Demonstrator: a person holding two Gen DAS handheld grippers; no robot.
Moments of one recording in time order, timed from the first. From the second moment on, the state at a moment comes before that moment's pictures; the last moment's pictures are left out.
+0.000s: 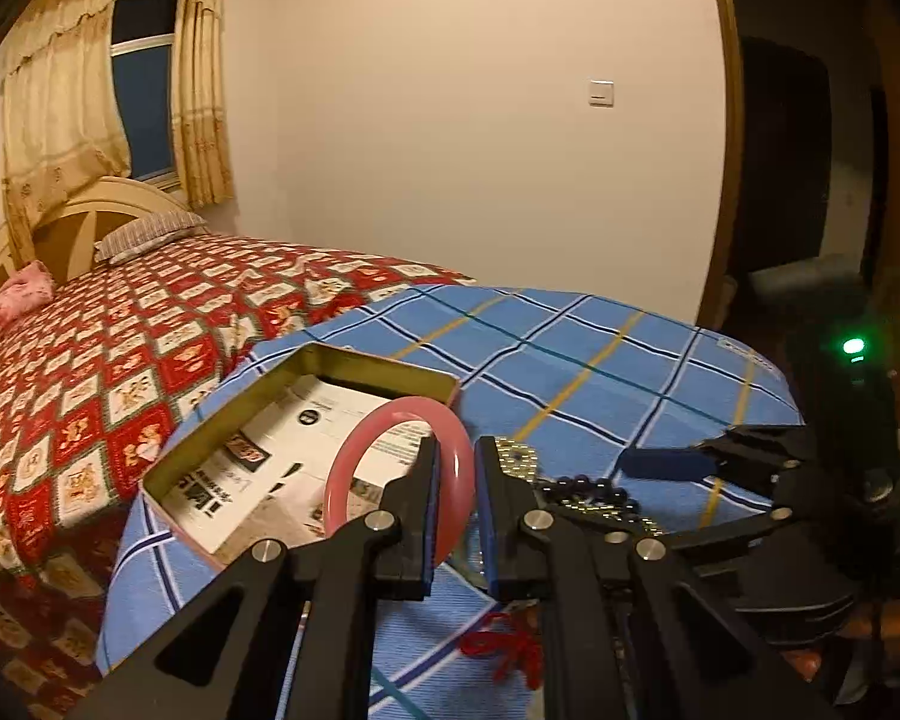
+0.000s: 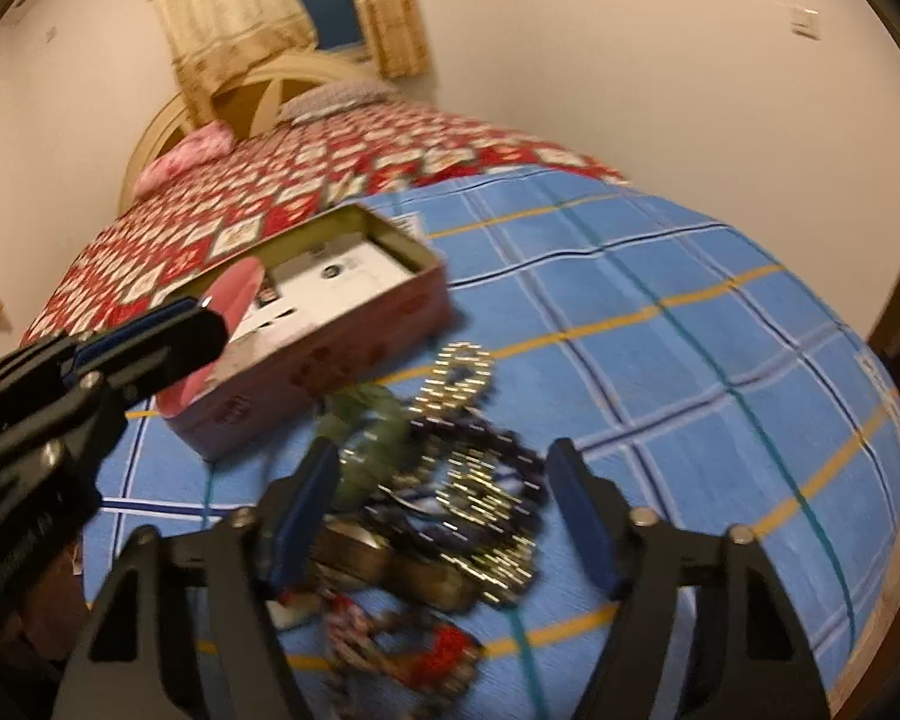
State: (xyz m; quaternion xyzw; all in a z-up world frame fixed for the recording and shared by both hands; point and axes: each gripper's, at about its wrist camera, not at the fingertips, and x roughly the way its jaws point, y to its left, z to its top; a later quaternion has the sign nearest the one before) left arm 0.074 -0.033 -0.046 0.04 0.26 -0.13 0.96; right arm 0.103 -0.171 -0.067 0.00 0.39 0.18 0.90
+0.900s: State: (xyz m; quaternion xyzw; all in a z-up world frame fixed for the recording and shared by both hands) left arm 0.082 0.000 -0.049 0.01 0.26 -0.11 0.96; right arm 0.105 -0.155 -0.047 -0.01 0.38 0.22 0.90
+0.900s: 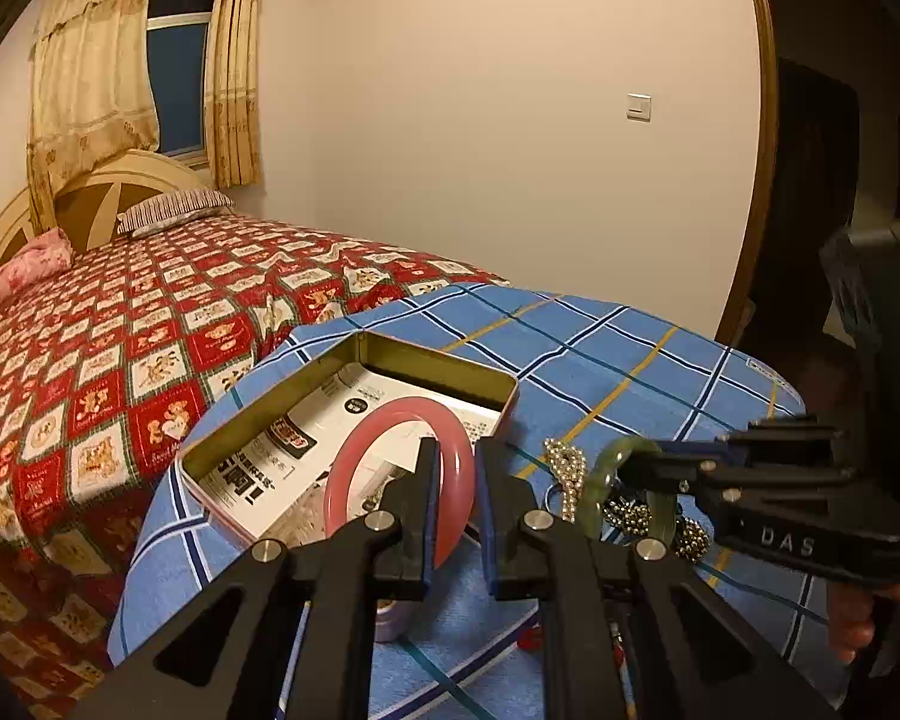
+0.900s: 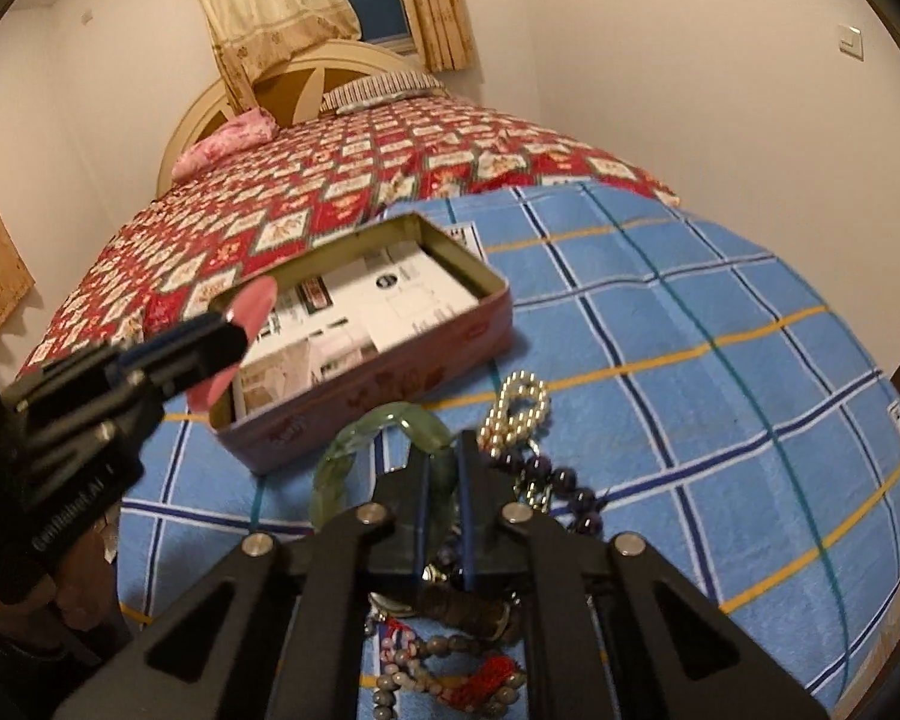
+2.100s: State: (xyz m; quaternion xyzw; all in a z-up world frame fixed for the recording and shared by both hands) left arm 0.177 0.033 -0.051 0.03 0.31 -0.10 0.94; right arm 0.208 -0.107 -0.025 -0.03 0.40 0.25 0.88
